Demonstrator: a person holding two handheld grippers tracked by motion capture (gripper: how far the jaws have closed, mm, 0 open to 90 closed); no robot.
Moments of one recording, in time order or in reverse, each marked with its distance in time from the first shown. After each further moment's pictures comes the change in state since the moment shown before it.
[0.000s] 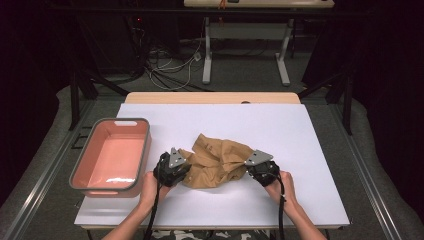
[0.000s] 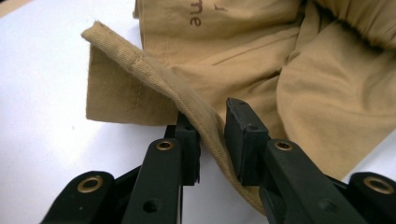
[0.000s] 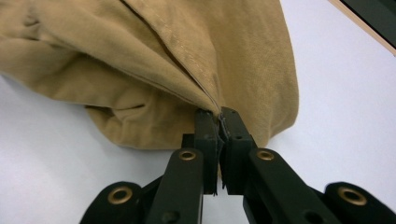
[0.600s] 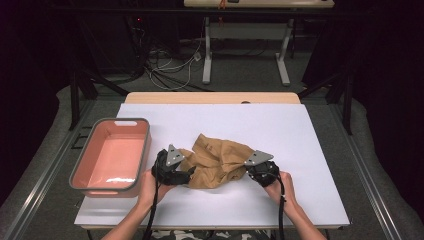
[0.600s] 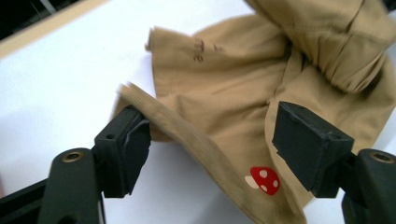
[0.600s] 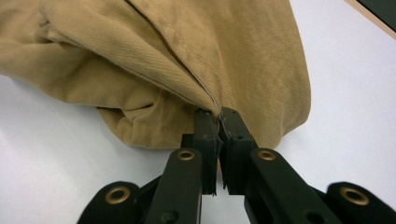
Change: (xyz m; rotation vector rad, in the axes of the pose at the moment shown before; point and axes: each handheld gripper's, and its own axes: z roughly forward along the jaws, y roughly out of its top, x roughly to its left) left arm -0.004 0.016 -0.026 -0.079 0.032 -0.006; right arm 0.001 -0.001 0.000 -0.001 0.033 0.018
